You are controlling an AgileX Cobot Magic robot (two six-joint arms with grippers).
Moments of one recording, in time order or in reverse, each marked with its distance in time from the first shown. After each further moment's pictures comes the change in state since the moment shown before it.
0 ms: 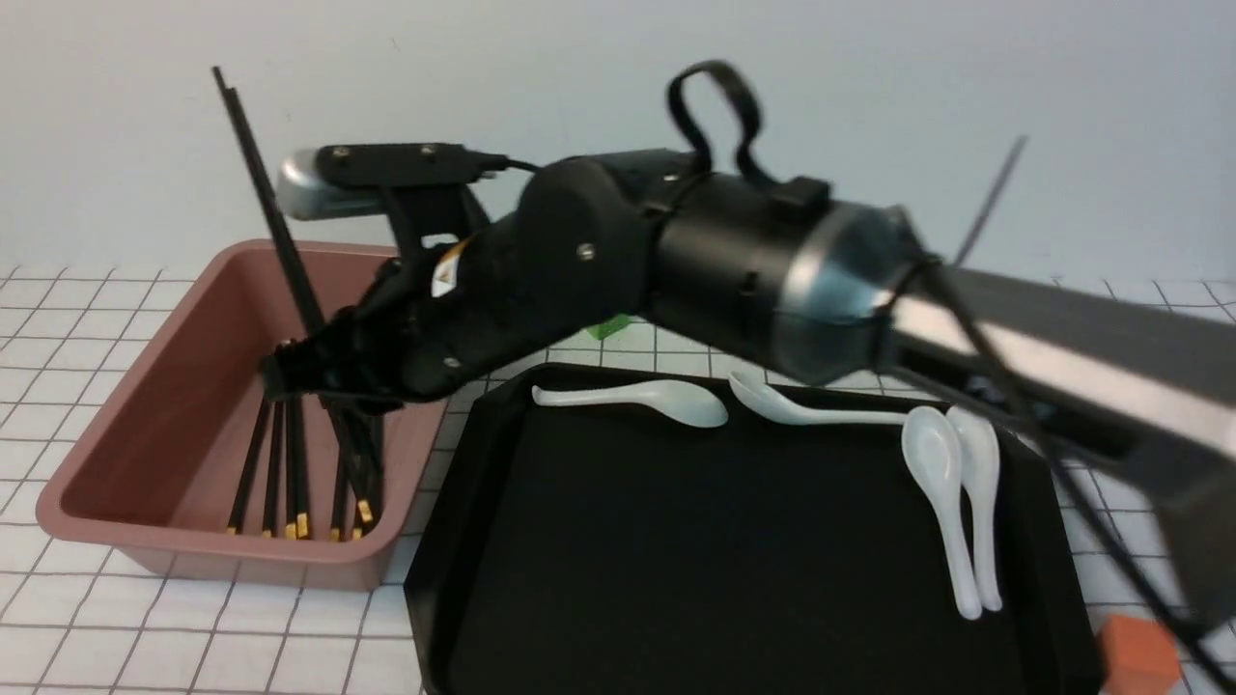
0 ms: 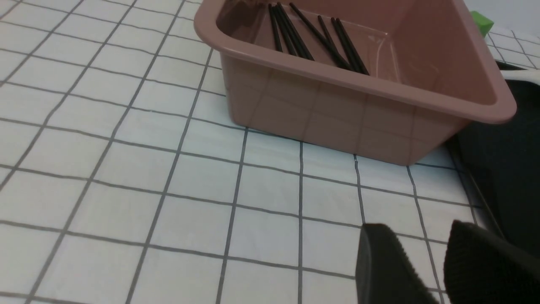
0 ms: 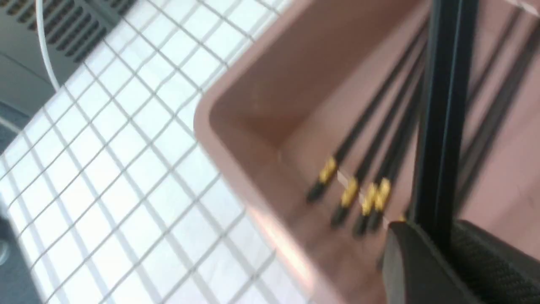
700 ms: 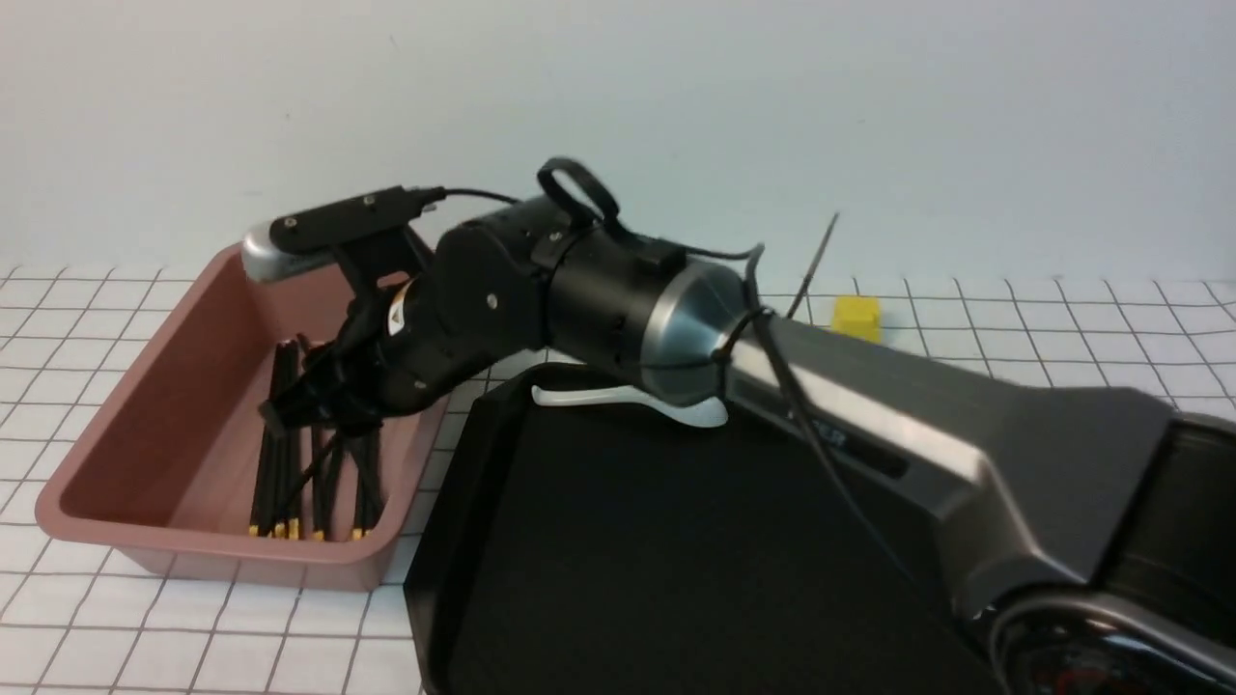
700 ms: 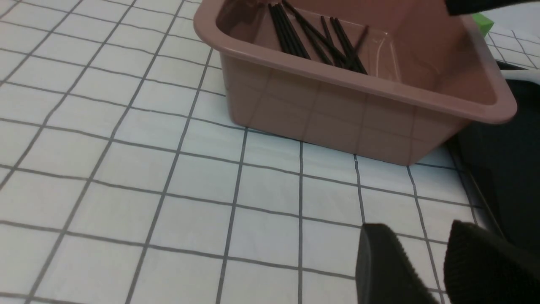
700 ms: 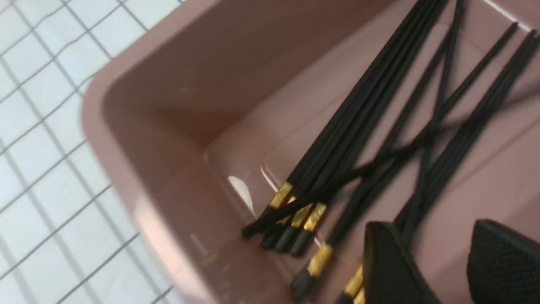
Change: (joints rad) right arm 0.000 0.164 -0.226 -0.163 0.134 -0.005; left arm 0.000 0.000 0.000 0.000 0.000 0.000
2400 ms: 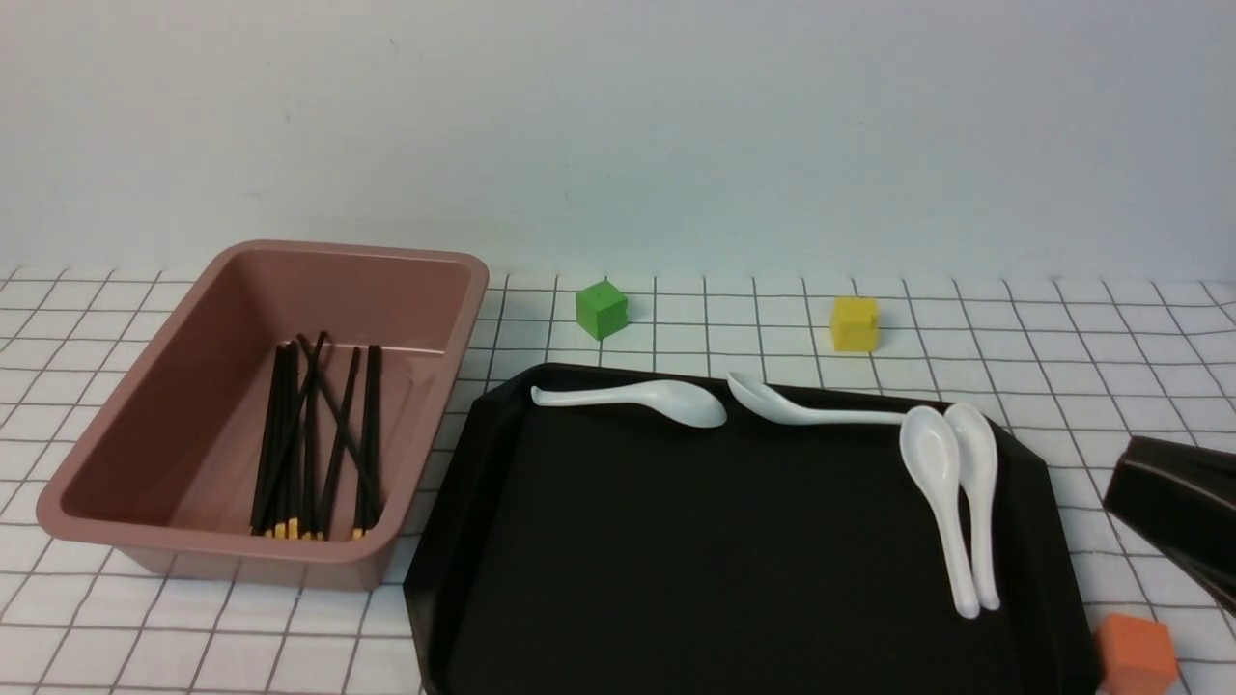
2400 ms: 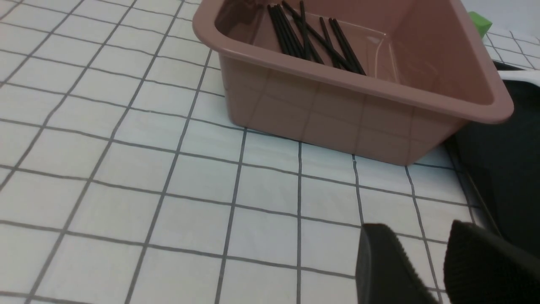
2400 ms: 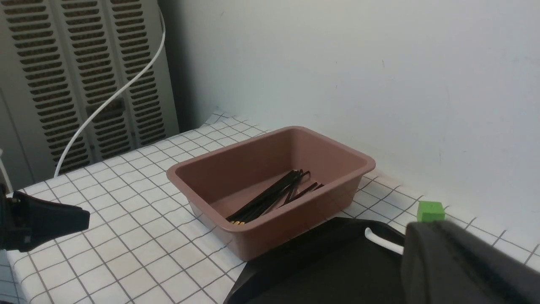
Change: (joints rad) right arm -0.011 -1.796 1.642 -0.411 -0.543 0.233; left arm 0.000 0.000 0.000 0.000 0.000 0.000
